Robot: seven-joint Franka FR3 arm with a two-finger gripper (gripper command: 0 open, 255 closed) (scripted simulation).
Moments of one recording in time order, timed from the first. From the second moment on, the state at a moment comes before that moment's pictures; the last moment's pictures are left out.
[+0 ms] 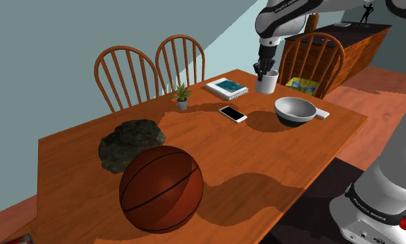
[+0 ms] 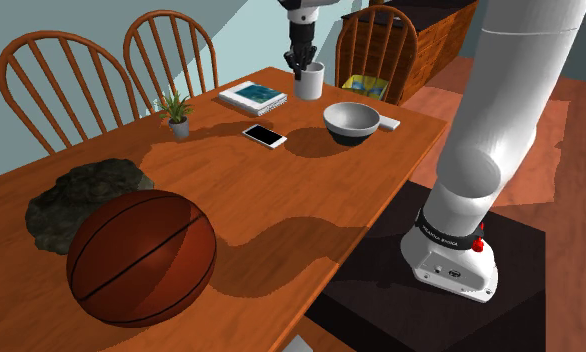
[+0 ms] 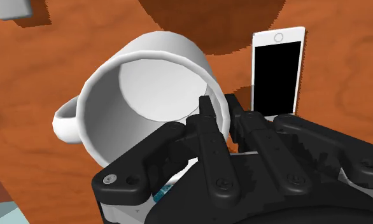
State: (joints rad) arm -0.19 0.16 -0.22 -1.89 0.05 2.08 -0.28
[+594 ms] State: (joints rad) arm -0.30 0.52 -0.24 -1.41 0.14 1.95 -0.40
